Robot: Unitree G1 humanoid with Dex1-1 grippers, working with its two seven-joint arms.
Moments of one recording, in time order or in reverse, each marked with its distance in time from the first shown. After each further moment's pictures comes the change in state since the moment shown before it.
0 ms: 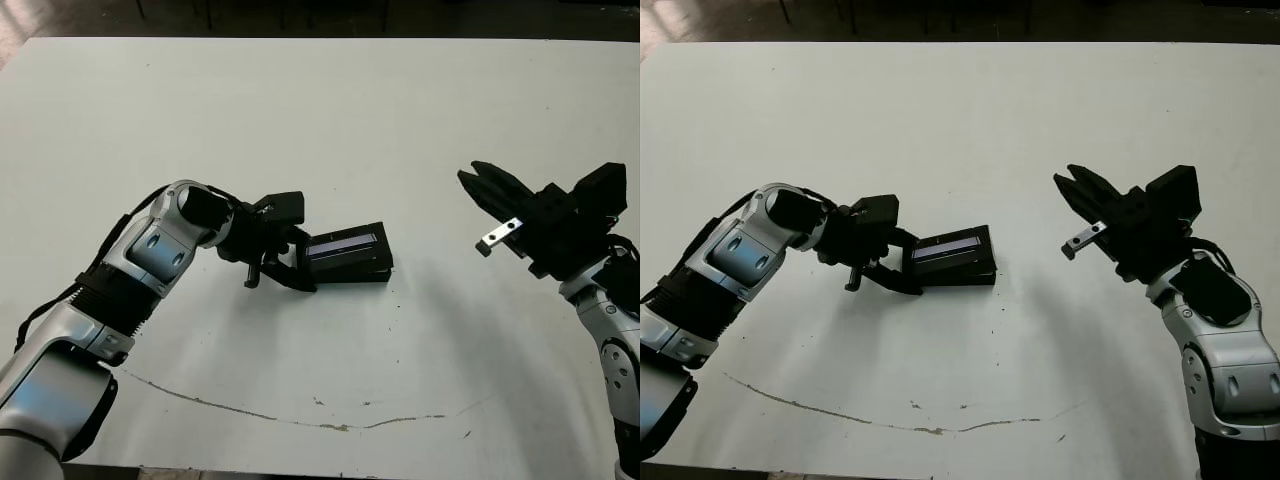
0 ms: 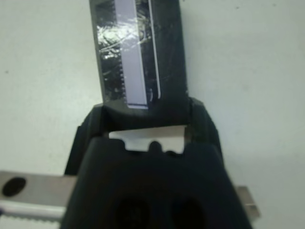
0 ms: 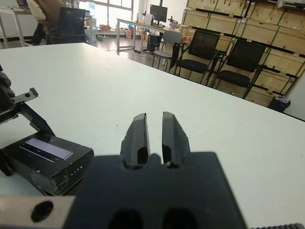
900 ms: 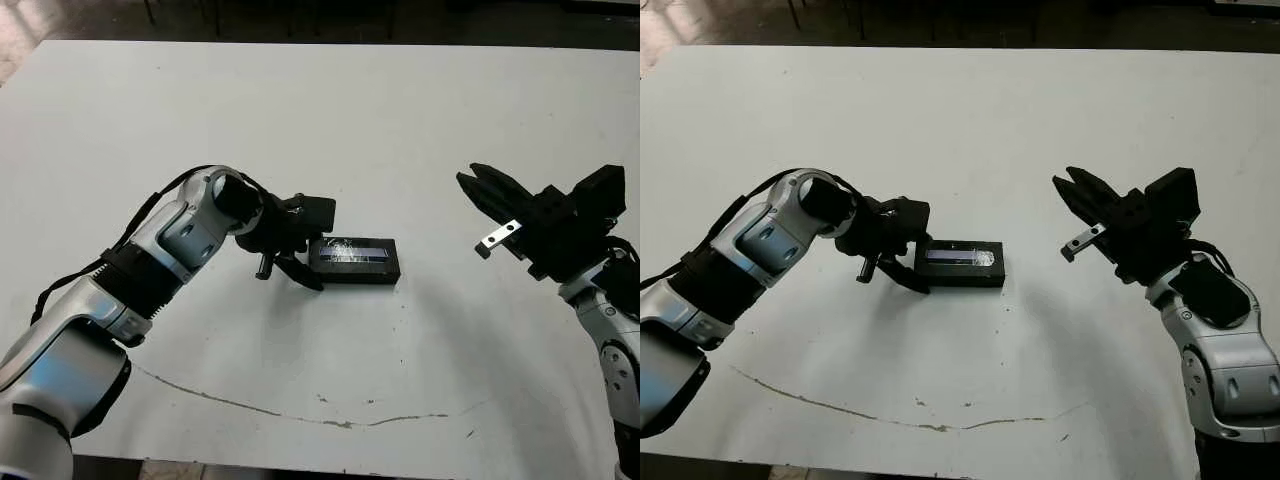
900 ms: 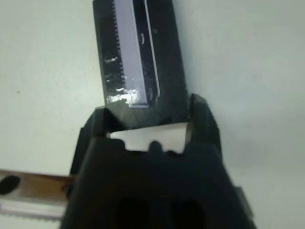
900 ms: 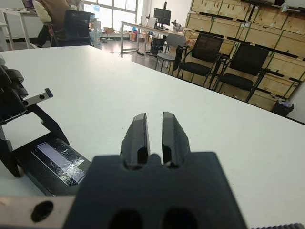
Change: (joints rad) left arm -0.118 -0.030 -0.137 0.006 0.147 -0.010 -0.017; right arm 0.009 0.002 0.001 -0.004 0.002 -0.002 0.002
